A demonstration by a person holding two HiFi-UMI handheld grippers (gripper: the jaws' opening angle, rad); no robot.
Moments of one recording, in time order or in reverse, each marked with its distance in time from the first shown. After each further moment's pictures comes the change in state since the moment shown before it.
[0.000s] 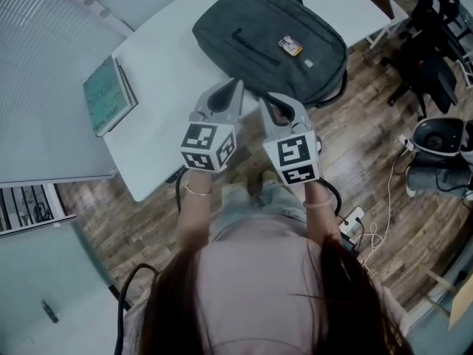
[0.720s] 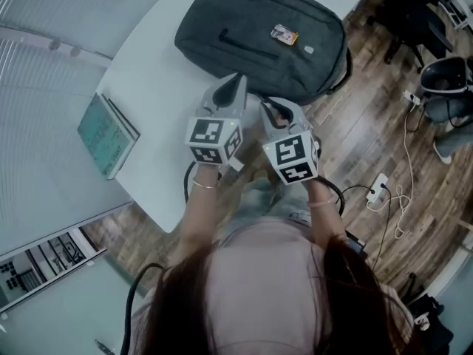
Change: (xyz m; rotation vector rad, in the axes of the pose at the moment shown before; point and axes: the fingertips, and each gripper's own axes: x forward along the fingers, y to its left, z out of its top) left arm 0.055 0.032 -0.041 0.037 0.087 -0.203; right arm 0.053 0.011 -0.054 0.132 0.147 -0.155
